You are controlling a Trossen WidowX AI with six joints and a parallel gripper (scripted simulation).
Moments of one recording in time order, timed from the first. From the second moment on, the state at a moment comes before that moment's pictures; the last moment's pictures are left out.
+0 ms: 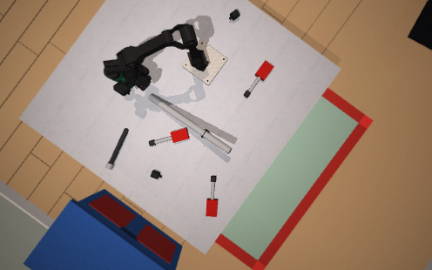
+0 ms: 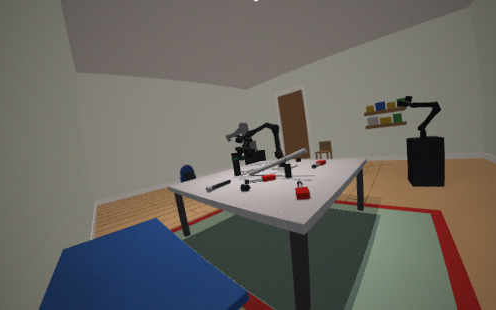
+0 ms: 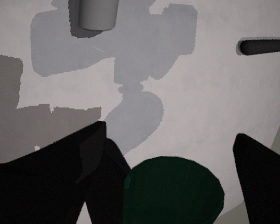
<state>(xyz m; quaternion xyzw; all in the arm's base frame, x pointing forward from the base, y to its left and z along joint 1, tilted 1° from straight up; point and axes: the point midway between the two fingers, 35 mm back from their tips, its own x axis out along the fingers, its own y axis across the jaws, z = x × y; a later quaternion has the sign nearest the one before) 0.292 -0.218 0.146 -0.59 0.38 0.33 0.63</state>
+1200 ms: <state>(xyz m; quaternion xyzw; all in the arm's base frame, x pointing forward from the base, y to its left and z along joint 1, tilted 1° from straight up) 0.300 -0.103 0.226 -0.16 0.52 0.07 0.84</state>
